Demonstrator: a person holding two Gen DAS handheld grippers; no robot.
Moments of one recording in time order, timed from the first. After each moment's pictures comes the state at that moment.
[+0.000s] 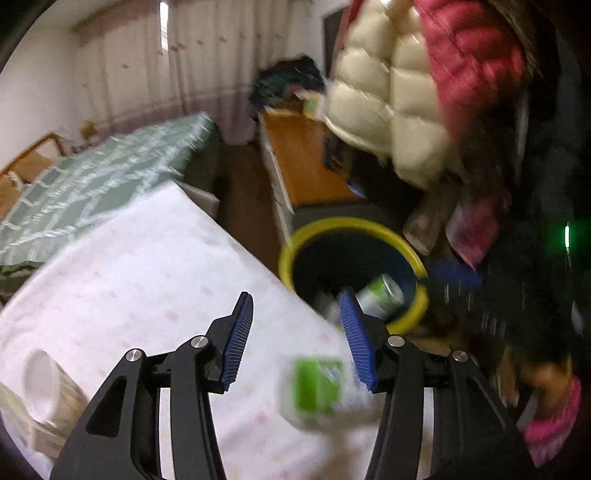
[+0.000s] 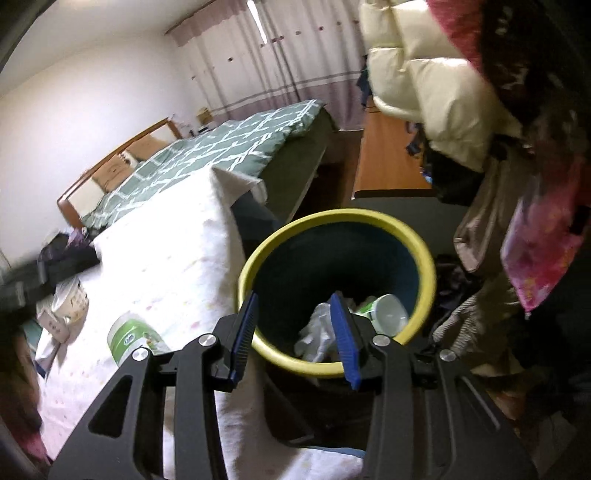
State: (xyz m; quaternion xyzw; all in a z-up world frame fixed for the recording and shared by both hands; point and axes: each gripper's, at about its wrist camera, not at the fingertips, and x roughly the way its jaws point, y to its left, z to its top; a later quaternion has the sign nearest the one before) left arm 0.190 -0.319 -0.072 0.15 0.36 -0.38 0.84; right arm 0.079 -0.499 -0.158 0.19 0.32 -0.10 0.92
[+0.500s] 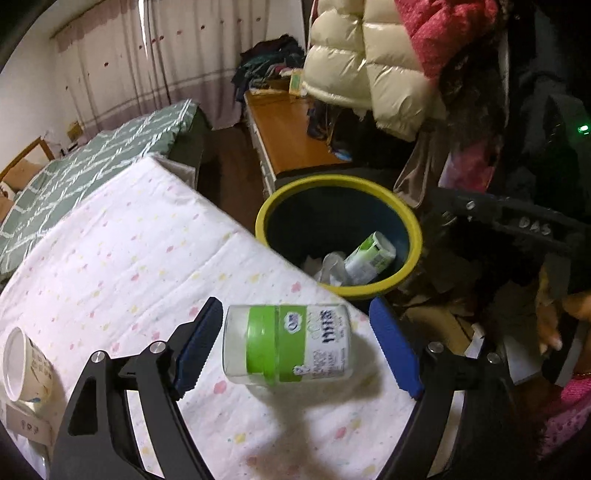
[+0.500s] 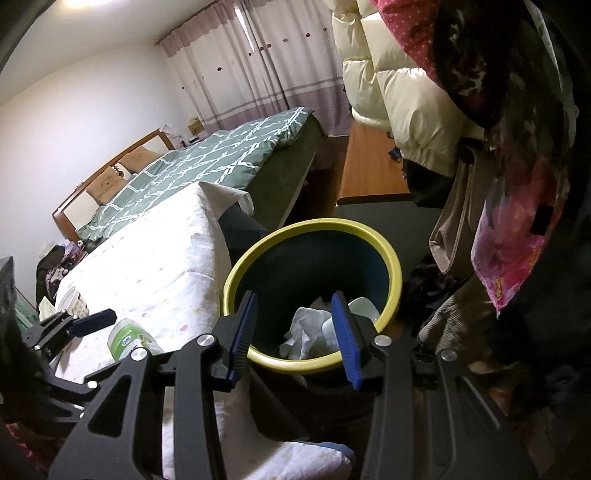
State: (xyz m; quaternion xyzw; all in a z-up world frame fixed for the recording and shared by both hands) left arm 0.166 -0.335 -0.116 0.19 0.37 -0.37 0.83; right arm 0.060 -0.517 -0.152 0.20 0.32 -0.11 0.92
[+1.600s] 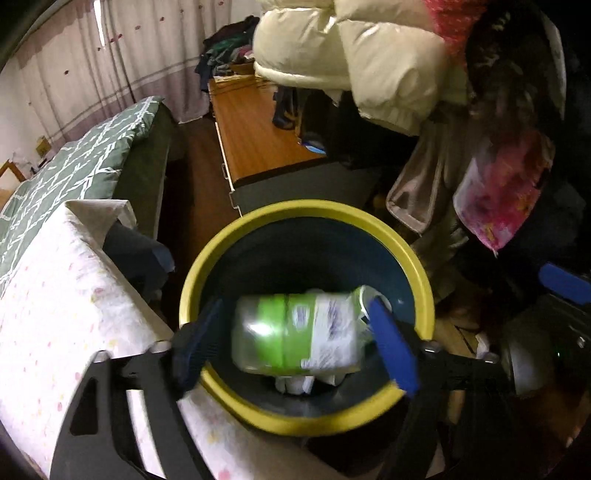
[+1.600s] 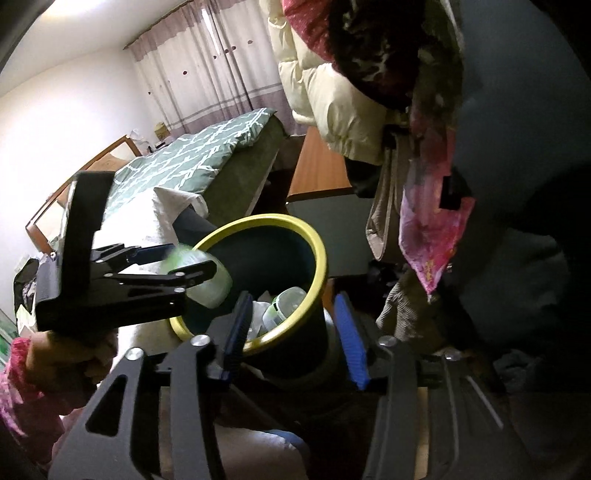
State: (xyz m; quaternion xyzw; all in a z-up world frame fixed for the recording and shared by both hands) left arm 0.231 -0.488 -0.143 0.23 0.38 -0.41 0.80; right arm 0.018 -0.556 -0.158 0.20 0.32 -0.18 0.91
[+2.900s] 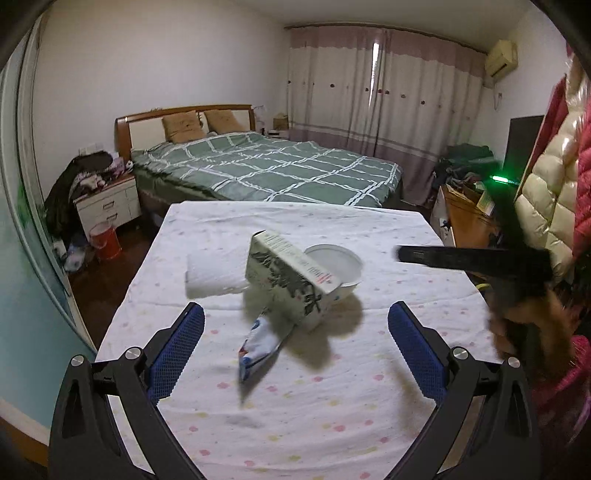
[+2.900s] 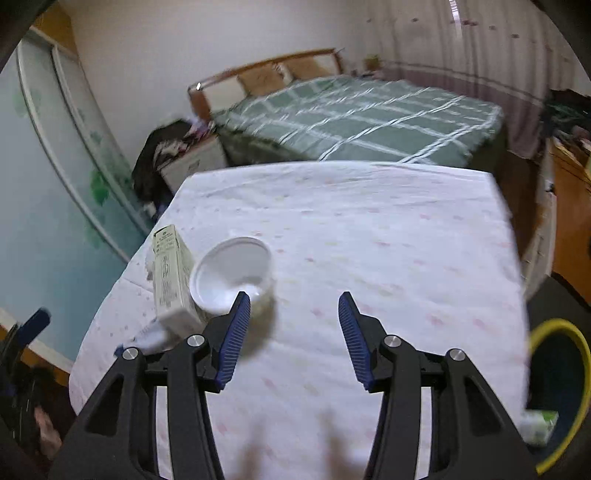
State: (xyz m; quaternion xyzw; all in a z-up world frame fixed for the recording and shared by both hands) left arm 0.114 0.004 -0.043 -0.03 0.29 -0.05 0.95; right arm 0.279 -0.199 -0.118 0.03 0.42 0.20 0.89
